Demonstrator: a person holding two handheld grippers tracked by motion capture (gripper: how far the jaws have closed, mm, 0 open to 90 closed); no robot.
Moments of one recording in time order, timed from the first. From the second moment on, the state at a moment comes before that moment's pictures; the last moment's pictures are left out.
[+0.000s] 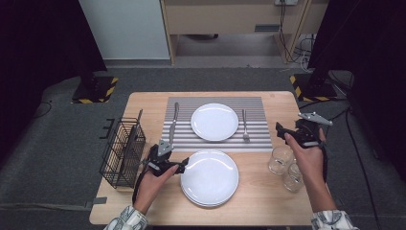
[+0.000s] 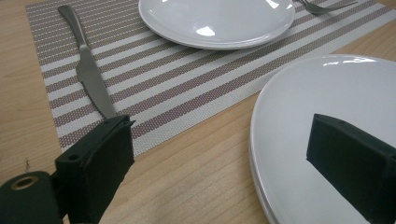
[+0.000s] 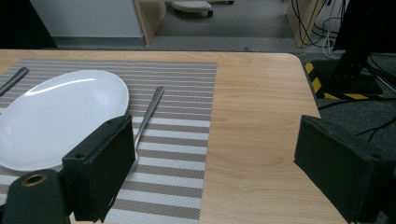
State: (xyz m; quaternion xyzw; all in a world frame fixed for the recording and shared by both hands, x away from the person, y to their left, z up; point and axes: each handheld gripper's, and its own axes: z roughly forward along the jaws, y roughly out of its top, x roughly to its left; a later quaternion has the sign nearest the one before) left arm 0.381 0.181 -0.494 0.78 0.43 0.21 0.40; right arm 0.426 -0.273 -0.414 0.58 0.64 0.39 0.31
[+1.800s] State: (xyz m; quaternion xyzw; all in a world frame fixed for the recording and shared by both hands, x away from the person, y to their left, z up) left arm 0.382 0.185 -0.494 0.78 0.43 0.22 0.40; right arm 0.384 -0.349 -0.449 0.60 0.65 0.36 0.29
